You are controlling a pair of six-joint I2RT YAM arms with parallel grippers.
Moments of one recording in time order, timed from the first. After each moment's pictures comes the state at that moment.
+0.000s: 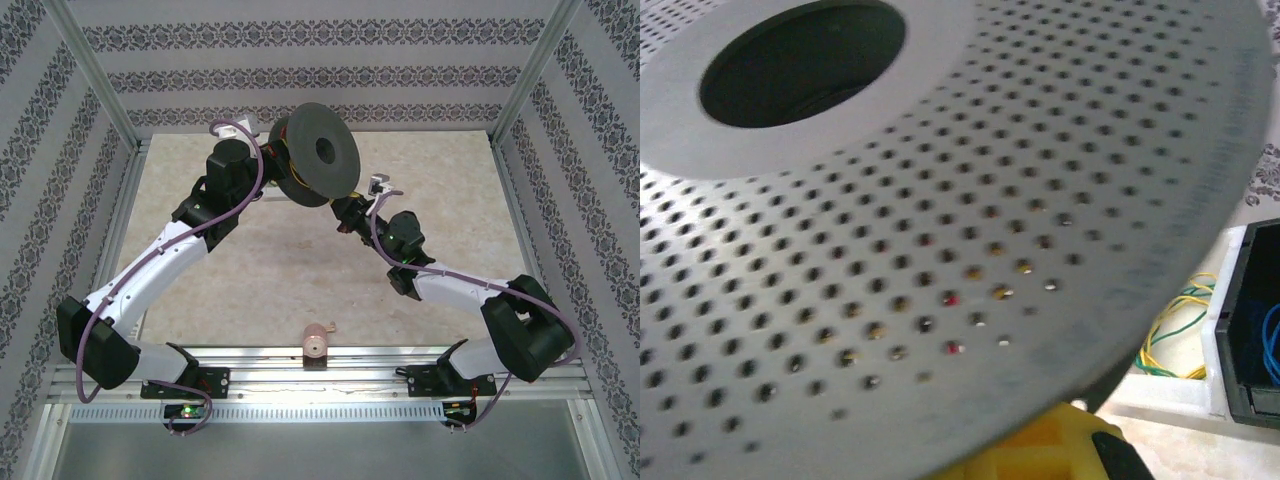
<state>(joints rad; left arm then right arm) -0.50 1.37 1.30 -0.10 -0.13 -0.69 0.61 1.40 0.62 0.92 -0.14 0.65</state>
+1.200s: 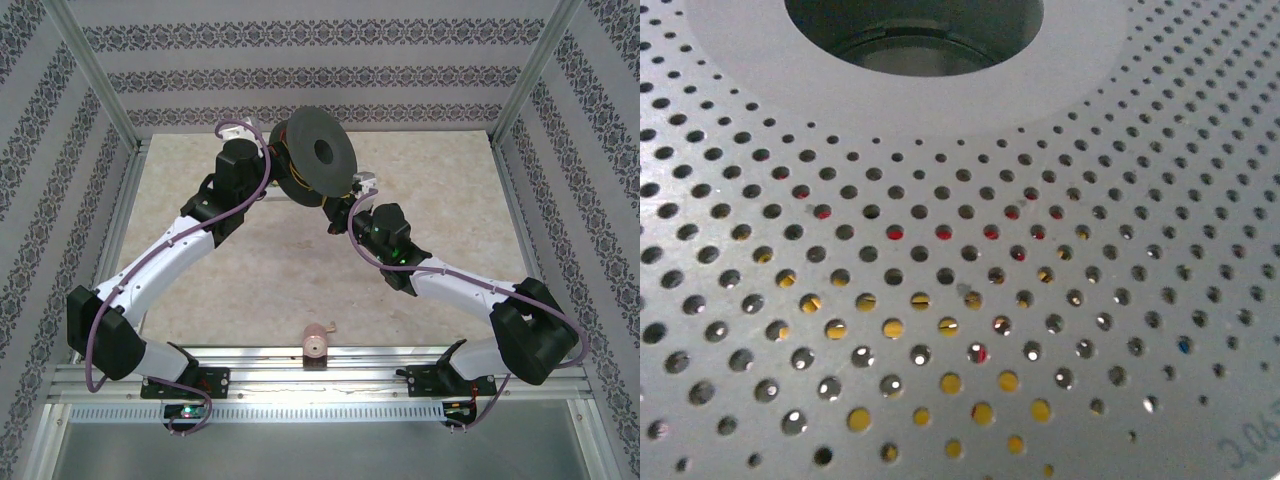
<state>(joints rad) -0.50 1.43 1.30 -0.10 -0.17 -0.71 0.68 1.38 0.73 0.63 -0.03 0.47</state>
